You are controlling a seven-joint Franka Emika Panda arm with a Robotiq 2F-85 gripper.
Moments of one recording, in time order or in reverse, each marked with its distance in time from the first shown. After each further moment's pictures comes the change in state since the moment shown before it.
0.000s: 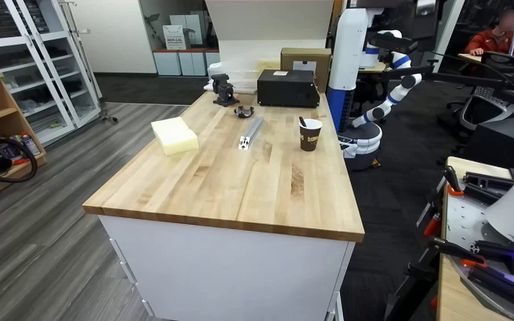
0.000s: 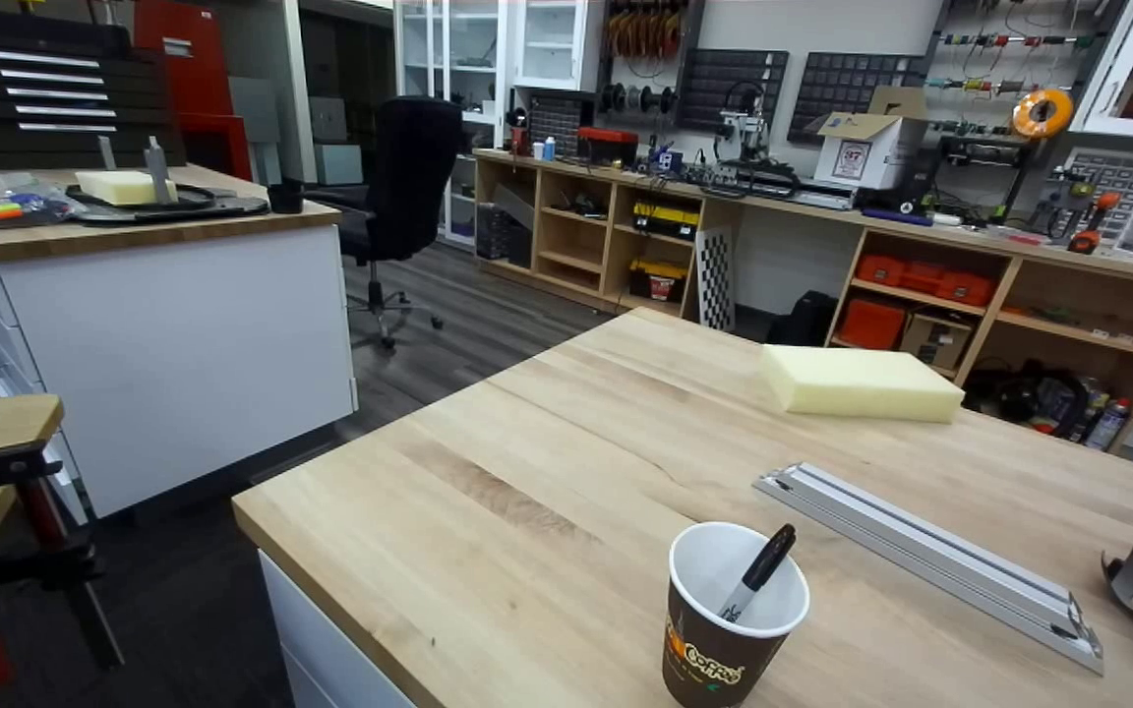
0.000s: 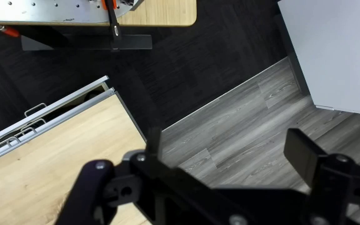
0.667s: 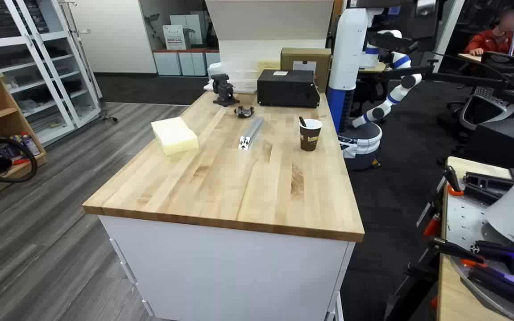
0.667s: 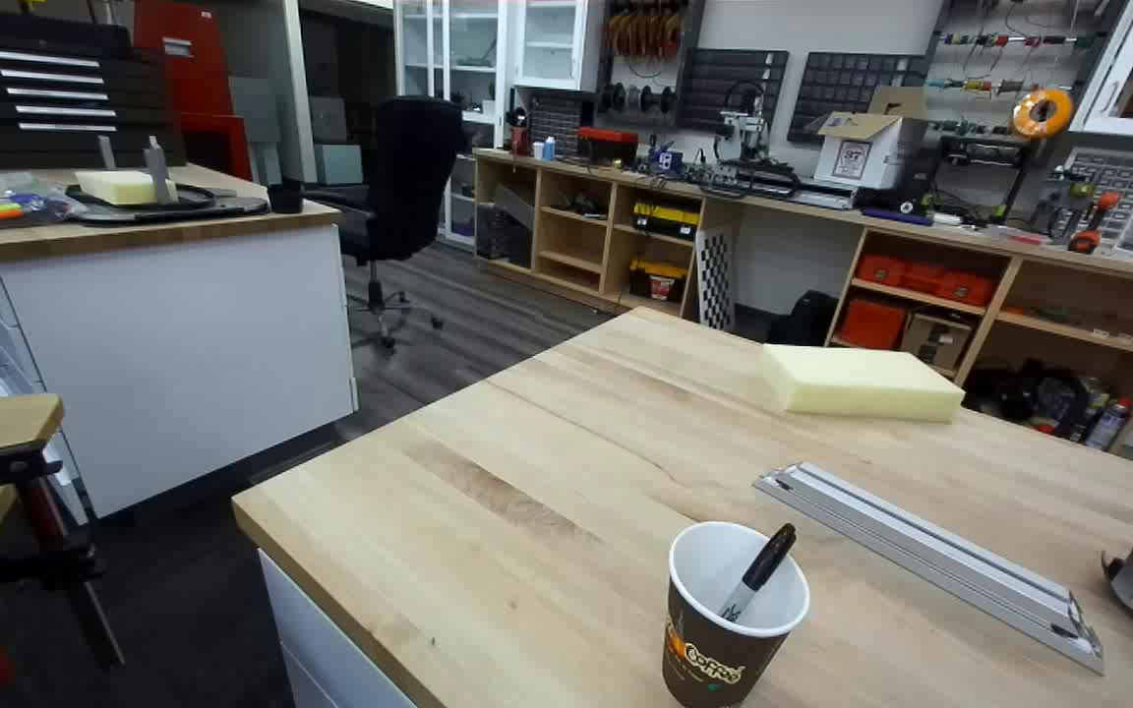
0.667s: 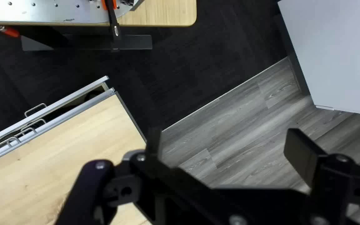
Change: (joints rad) arm 0.001 0.000 0.000 0.000 0.000 0.000 0.001
